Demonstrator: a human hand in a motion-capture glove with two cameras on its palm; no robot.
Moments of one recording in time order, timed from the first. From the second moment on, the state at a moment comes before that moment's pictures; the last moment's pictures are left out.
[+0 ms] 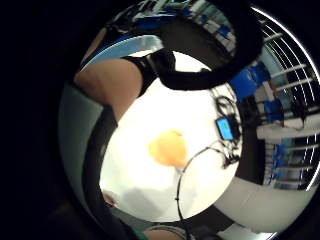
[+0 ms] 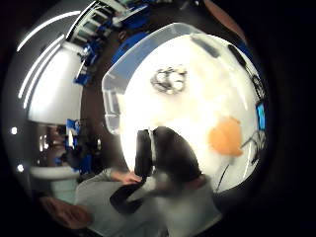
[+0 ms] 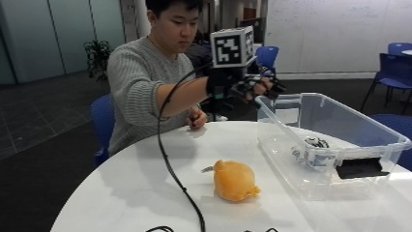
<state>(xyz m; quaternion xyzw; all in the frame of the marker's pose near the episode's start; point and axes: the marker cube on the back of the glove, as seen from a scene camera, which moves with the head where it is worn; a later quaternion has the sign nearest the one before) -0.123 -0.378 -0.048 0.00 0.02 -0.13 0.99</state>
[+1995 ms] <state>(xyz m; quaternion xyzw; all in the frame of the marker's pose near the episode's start) -0.110 -0.432 -0.062 0.04 -0.03 -0.04 1.00</state>
